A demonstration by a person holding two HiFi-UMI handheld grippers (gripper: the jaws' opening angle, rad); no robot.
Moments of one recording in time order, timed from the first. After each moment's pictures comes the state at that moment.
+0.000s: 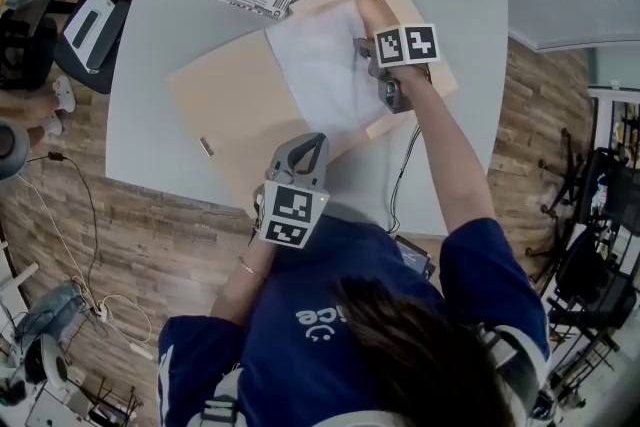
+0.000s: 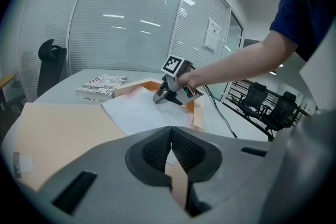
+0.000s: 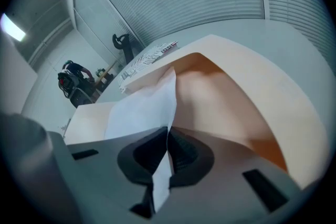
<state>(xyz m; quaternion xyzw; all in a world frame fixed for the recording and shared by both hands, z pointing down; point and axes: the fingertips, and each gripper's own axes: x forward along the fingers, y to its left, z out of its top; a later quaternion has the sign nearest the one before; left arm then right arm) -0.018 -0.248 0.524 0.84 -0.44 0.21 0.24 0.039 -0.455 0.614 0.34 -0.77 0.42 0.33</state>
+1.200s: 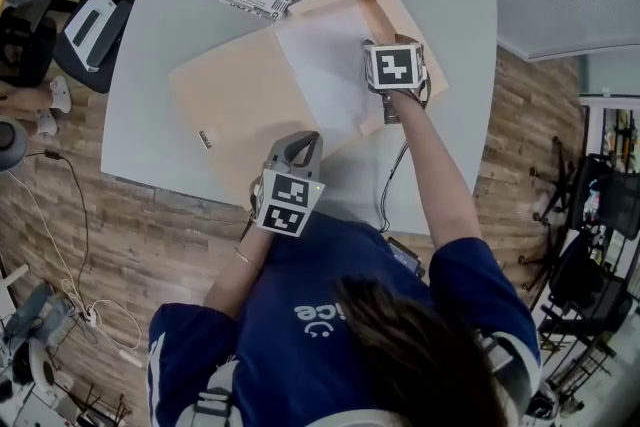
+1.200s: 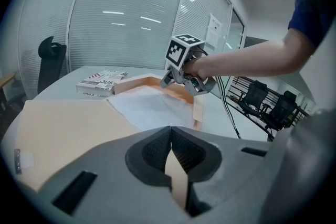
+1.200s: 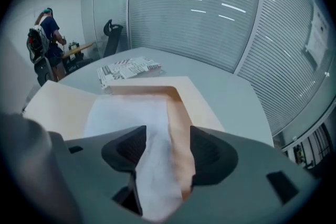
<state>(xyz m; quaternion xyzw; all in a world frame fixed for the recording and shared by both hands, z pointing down) -0.017 -0.240 0.540 0.83 -0.44 0.23 0.25 0.088 -0.459 0.558 0.52 -0.72 0.20 0.42</state>
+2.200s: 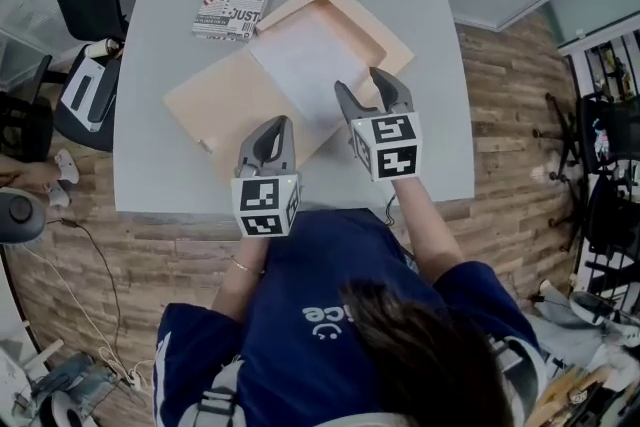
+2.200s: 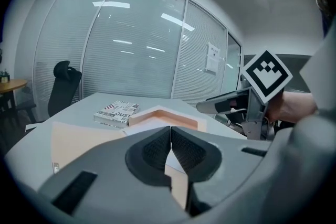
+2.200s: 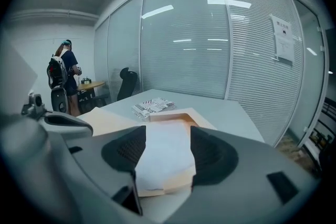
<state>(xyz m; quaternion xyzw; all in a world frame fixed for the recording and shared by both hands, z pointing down) -0.058 -0.233 0.448 0.84 -0.50 0.11 0.16 0.067 -0.291 0.430 0.56 -0.79 0.13 0.22</state>
